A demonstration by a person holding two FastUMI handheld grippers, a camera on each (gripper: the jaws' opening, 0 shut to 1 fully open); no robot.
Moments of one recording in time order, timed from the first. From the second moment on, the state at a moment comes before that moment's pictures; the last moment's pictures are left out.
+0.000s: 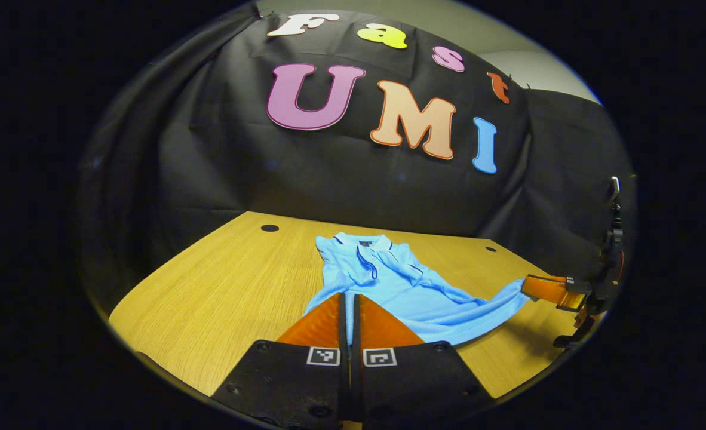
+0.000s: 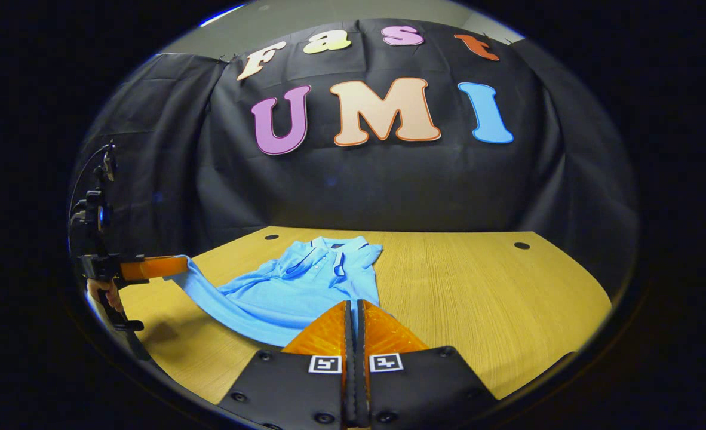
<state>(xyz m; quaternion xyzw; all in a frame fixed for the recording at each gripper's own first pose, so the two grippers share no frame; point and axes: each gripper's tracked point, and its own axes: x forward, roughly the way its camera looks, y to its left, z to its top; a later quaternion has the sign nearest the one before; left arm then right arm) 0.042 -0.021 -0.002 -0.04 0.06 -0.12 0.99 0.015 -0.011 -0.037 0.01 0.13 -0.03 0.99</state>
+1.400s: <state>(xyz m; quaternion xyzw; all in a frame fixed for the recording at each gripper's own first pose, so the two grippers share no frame) 0.330 -0.012 -0.005 -0.04 0.09 -0.02 0.99 0.286 -0.092 -0.095 0.04 0.16 -0.14 0.98</state>
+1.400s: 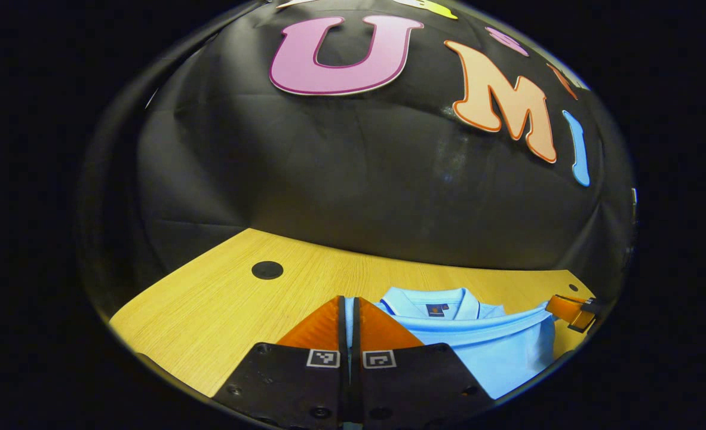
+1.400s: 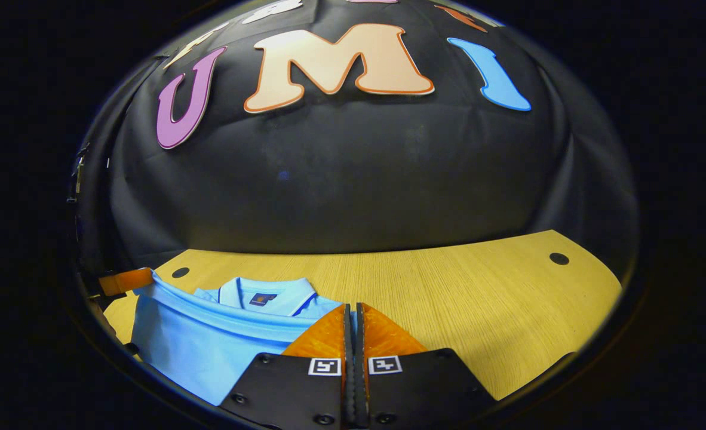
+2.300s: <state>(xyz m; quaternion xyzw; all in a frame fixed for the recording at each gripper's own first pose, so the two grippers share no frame) 0.262 -0.008 0.019 0.03 0.09 0.02 1.00 0.220 -0.075 -0.056 0.04 0.12 -0.09 0.99</state>
